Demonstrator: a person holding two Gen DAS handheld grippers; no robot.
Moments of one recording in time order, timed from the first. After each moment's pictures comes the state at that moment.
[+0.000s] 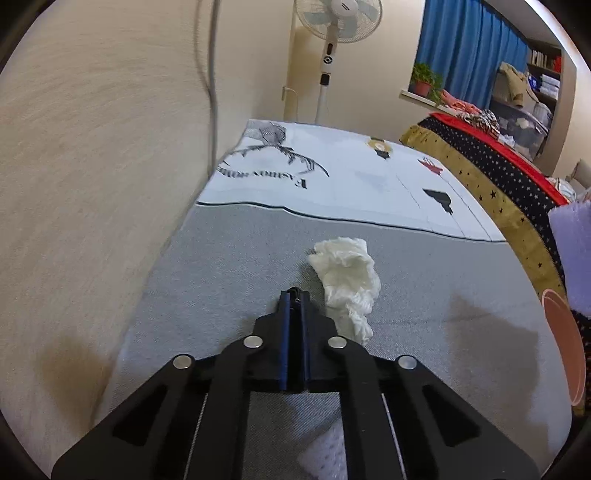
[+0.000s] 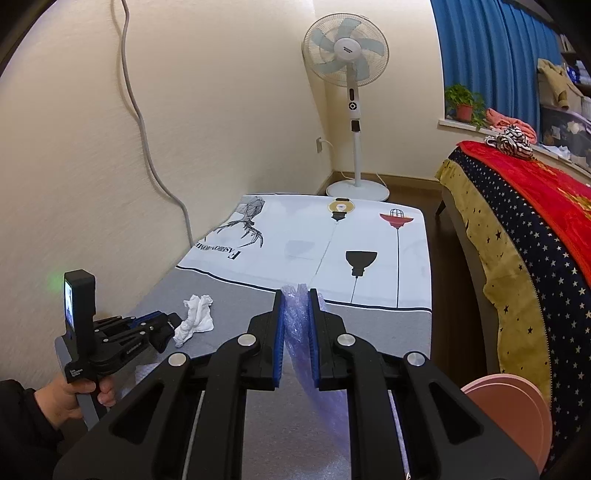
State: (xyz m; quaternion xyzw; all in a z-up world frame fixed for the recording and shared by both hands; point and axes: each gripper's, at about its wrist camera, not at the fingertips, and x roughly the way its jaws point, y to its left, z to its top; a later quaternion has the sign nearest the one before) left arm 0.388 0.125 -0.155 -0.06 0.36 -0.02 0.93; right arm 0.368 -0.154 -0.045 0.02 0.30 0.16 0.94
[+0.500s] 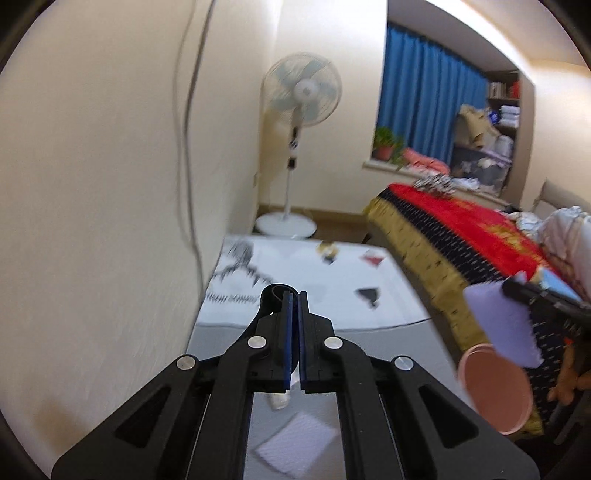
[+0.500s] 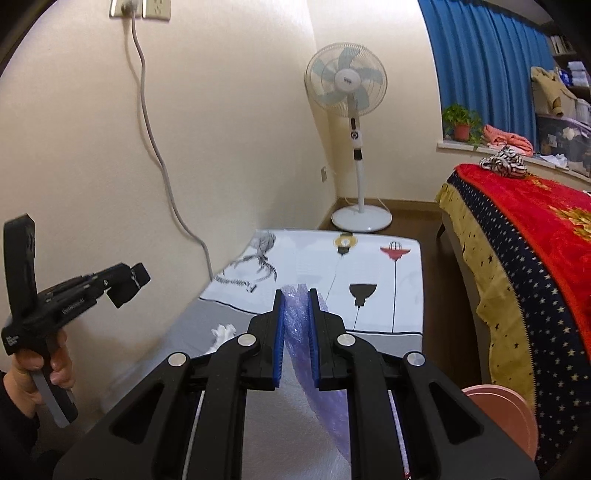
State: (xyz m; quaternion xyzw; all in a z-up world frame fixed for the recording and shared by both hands) left arm 0.321 0.092 0.025 -0.04 0.23 -0.07 0.97; right arm 0.321 -0.173 0.025 0.04 0.25 0.17 0.95
